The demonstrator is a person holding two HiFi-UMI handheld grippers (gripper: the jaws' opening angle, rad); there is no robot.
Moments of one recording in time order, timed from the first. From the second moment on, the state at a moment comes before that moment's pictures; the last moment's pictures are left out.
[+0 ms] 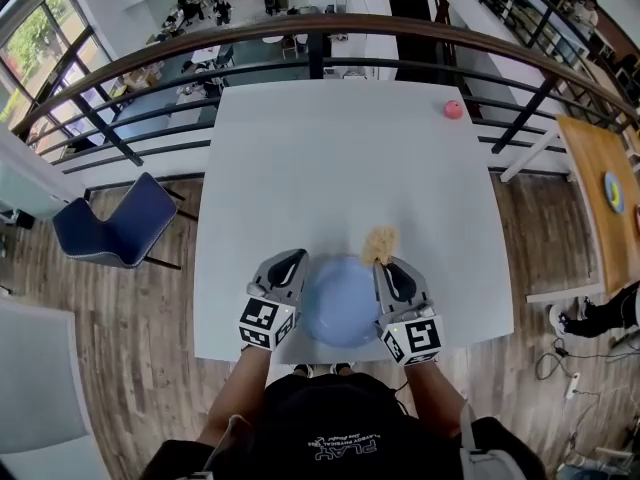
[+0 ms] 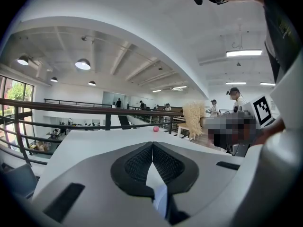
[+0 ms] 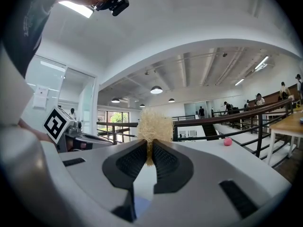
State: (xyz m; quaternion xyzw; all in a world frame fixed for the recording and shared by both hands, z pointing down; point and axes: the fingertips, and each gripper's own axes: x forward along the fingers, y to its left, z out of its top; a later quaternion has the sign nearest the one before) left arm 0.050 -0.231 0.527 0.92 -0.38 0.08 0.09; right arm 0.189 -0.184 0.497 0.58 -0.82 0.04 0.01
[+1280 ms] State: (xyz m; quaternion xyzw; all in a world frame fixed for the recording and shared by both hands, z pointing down) left arm 0.016 -0.202 0.660 0.88 -0.38 0.19 0.22; right arm 0.157 -0.177 0.635 0.53 -0.80 0.20 0.17
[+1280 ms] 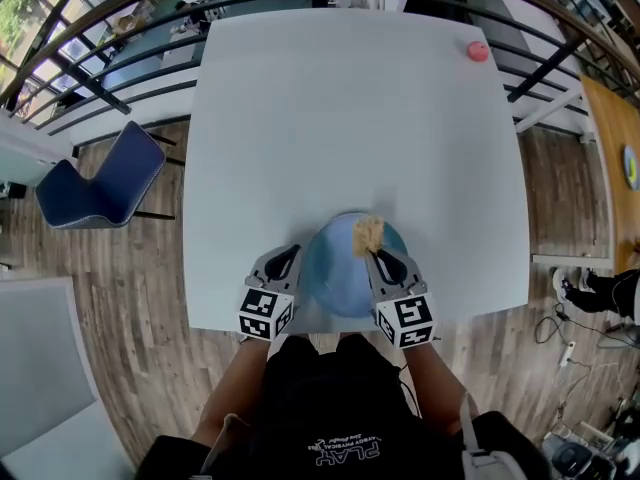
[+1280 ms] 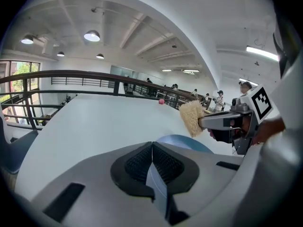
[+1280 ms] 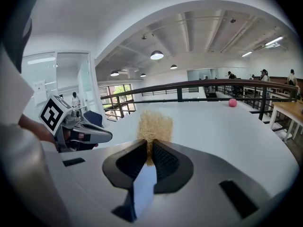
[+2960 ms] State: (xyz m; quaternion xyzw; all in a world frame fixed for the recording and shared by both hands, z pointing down) left arm 0.027 -0.151 0.752 0.78 -0.31 0.22 0.49; right arm 0.145 -0.155 0.665 0.53 -0.79 0.24 0.19
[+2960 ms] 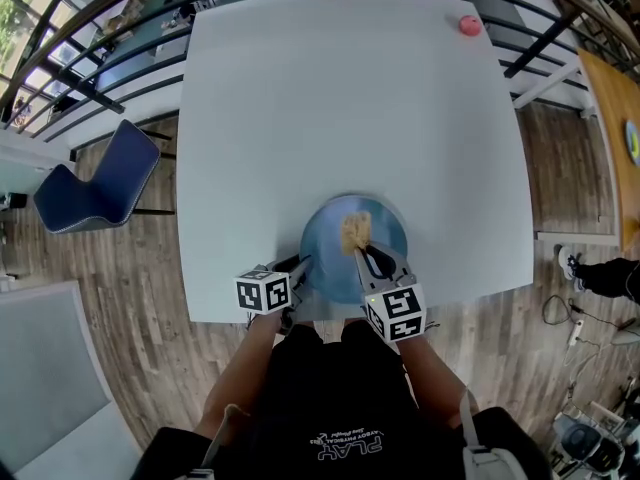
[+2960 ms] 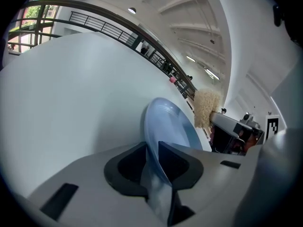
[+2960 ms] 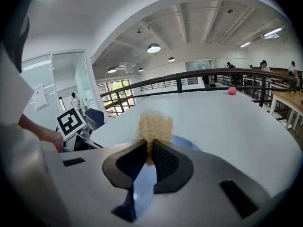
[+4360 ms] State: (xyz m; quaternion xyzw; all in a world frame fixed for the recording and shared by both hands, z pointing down) left arm 0.044 -0.150 0.753 0.76 -0.31 0.22 0.53; right arm 0.157 -0.152 0.664 0.52 -0.80 0.25 0.18
